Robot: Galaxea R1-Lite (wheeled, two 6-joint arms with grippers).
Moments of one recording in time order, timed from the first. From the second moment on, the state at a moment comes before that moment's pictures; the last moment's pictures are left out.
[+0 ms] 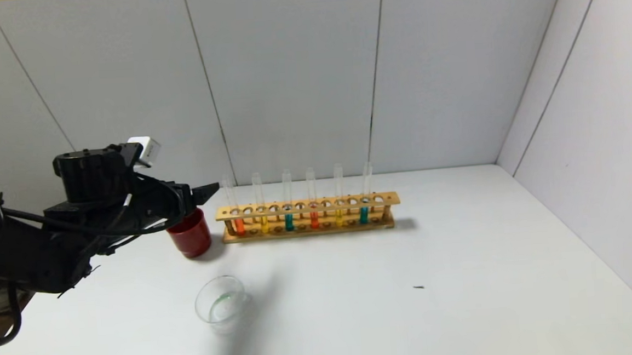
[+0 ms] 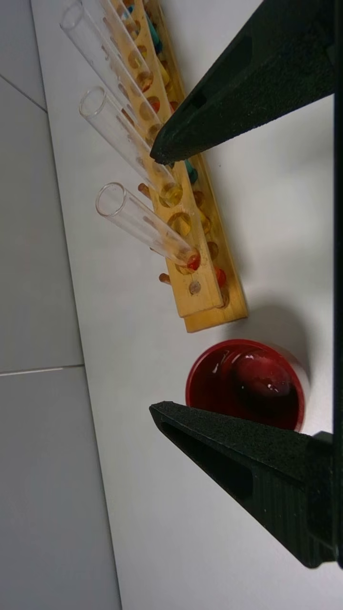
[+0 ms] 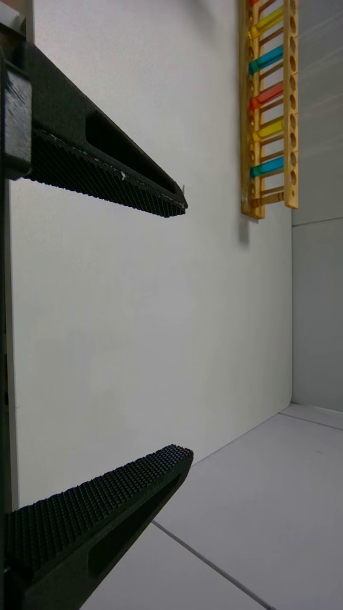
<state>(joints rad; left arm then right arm) -0.10 1.88 -0.81 -0.83 -0.22 -0.05 0.00 0.00 0.00 0.00 0.00 0.00</state>
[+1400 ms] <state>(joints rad) -0.15 2.17 -1.08 -0.81 -0.20 -0.05 0.00 0.00 0.00 0.00 0.00 0.00</state>
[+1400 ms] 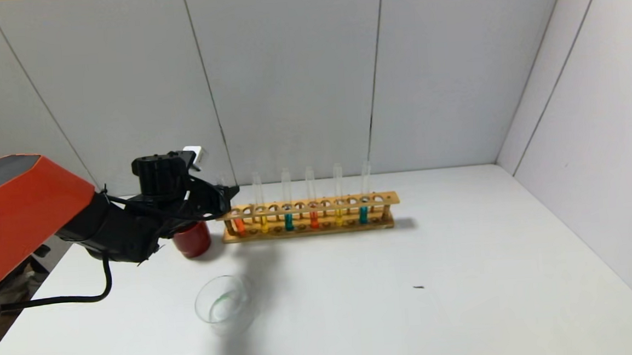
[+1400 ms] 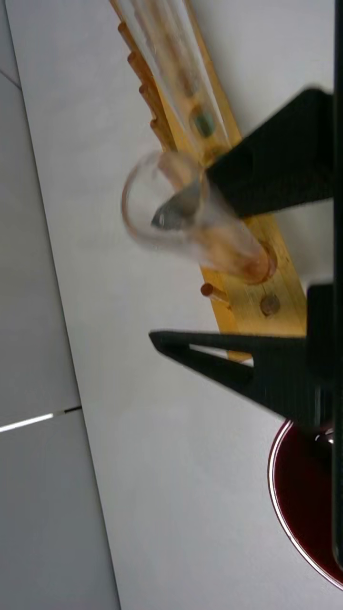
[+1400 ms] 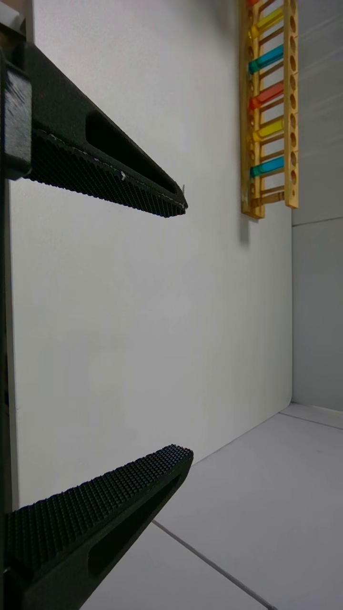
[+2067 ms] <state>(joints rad) -0.16 1.91 -1.10 -0.62 -0.17 -0.04 0.00 0.00 0.00 0.00 0.00 0.00</state>
